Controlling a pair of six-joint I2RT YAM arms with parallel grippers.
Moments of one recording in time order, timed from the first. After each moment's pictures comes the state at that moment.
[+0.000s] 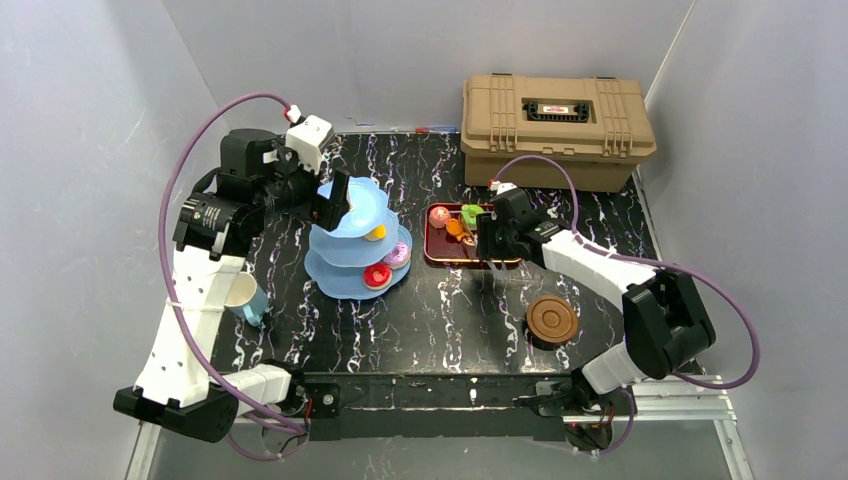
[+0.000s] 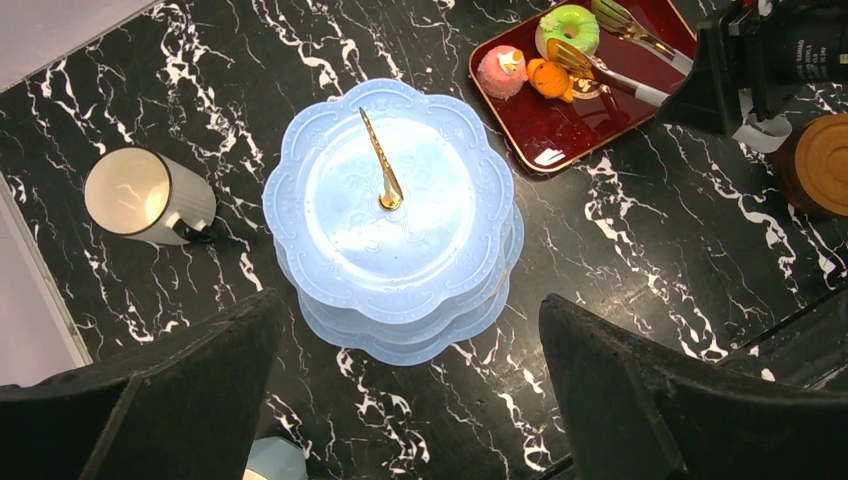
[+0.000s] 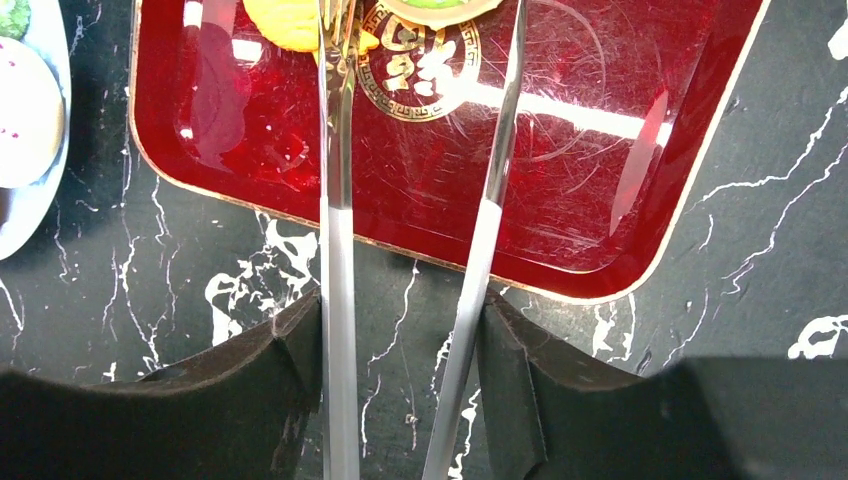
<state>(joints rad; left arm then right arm) -0.29 1.18 1.64 -1.05 0.20 0.18 0.57 1.47 0.94 -0.35 0.06 0.35</state>
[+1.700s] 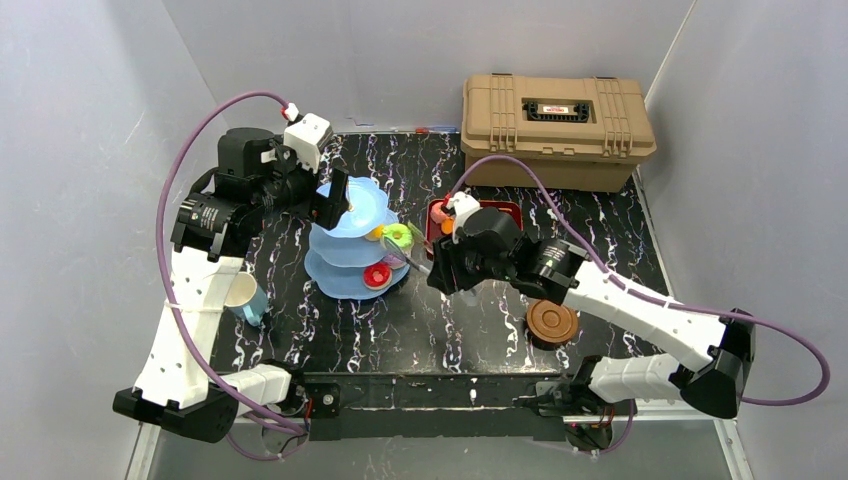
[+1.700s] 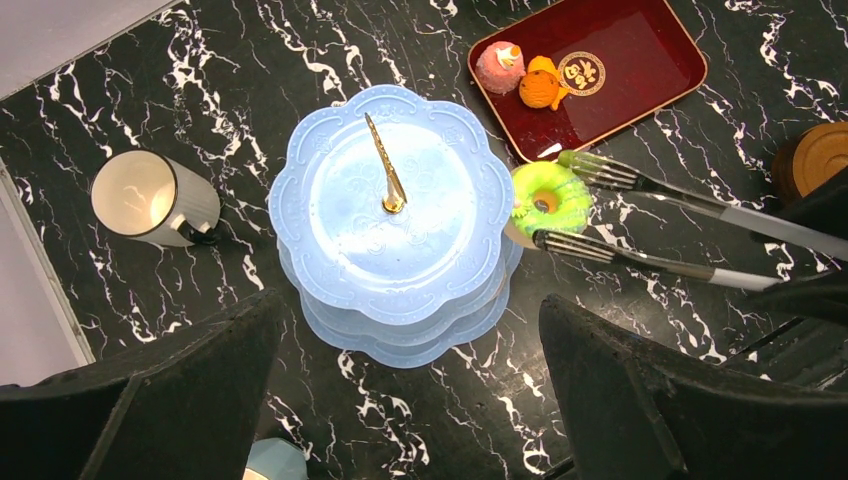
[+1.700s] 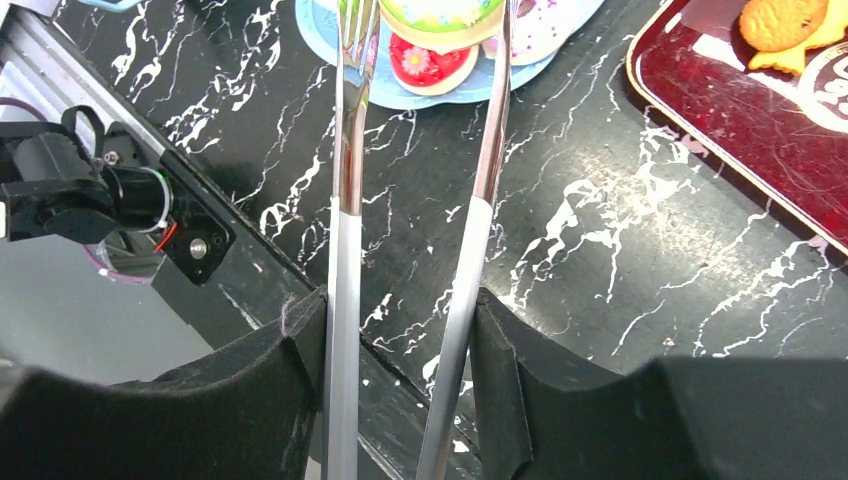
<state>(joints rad) -0.29 1.18 1.65 -1.05 0.19 0.17 1.01 1.21 1.14 -0.59 0.01 0.43</state>
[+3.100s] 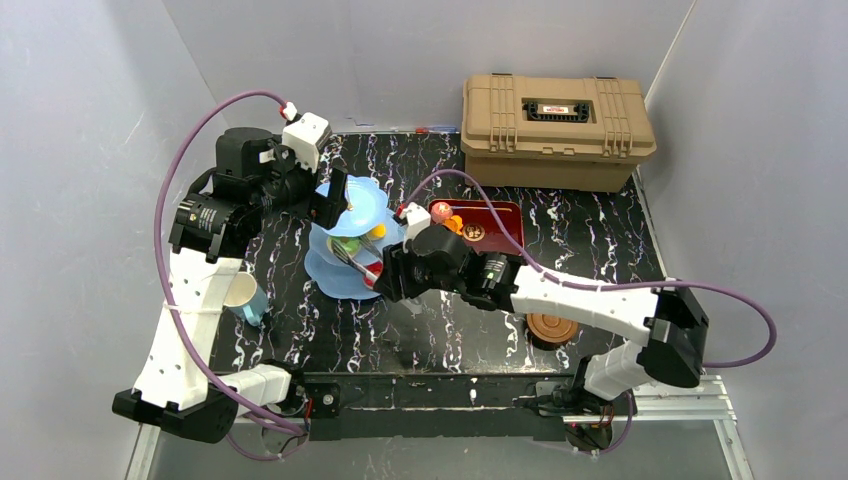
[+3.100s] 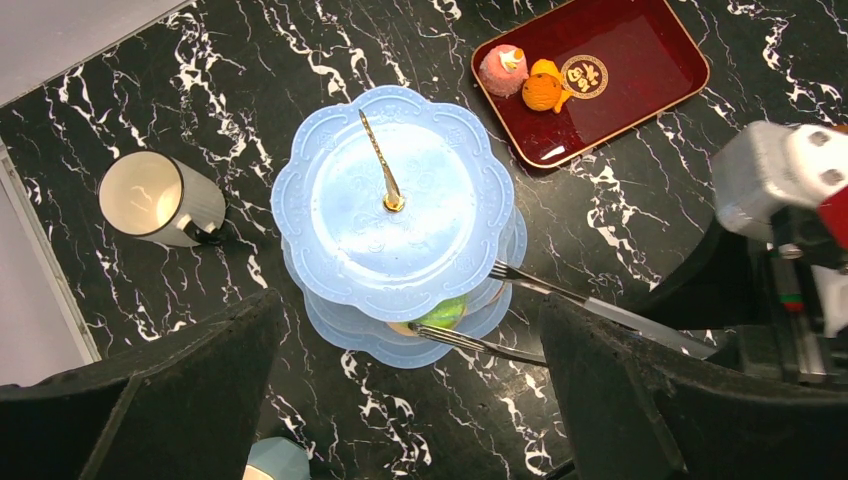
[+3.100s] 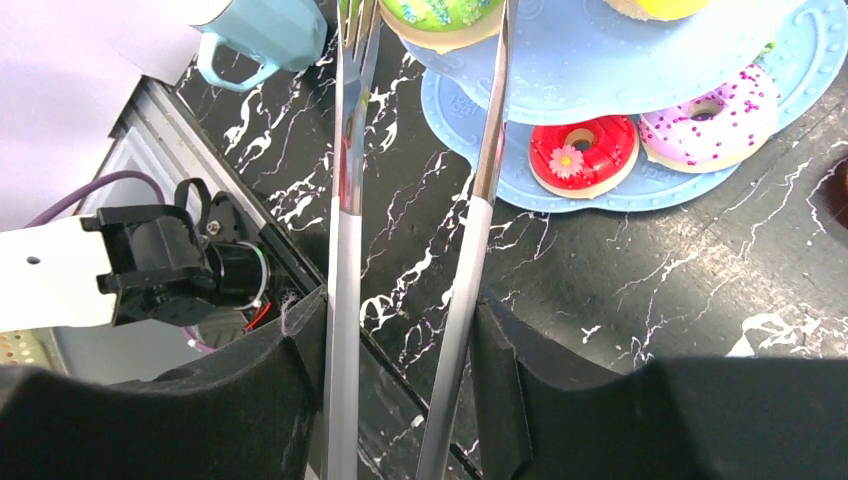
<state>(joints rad) -0.29 1.17 1.66 -1.06 0.18 0.17 1.18 1.43 1.15 -0.22 0.06 0.58</state>
